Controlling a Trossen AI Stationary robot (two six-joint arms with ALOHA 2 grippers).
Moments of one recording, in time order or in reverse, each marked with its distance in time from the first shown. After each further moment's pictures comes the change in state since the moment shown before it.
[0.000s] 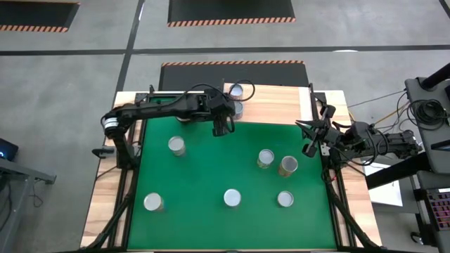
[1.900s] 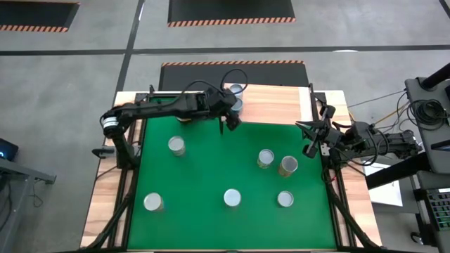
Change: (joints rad) left arm 0.024 -0.016 -0.071 0.261 0.009 -0.439; right arm 0.000 0.001 0.000 0.009 -0.027 0.001
